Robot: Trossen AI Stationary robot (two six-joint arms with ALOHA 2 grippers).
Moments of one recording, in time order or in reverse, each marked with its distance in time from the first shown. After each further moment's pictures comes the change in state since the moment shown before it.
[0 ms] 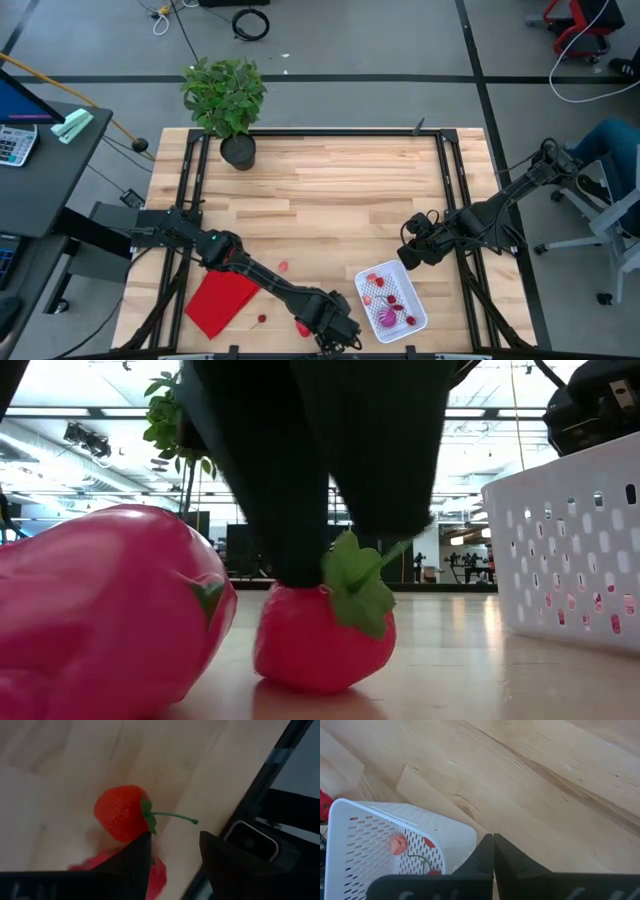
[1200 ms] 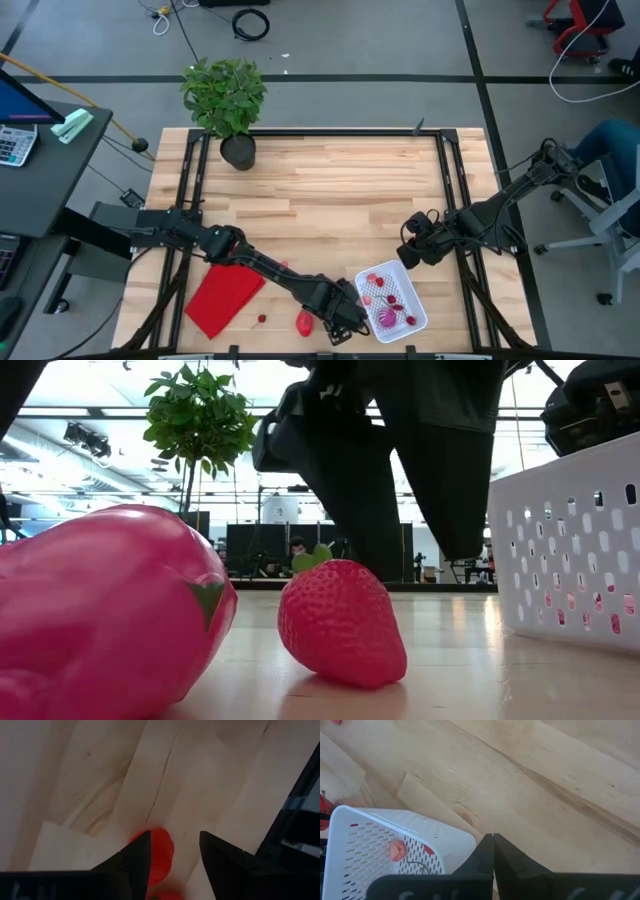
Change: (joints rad) left arm 0.057 0.000 0.000 0.016 -0.103 0.111; right arm 0.000 0.000 0.000 0.000 0.034 -0.011
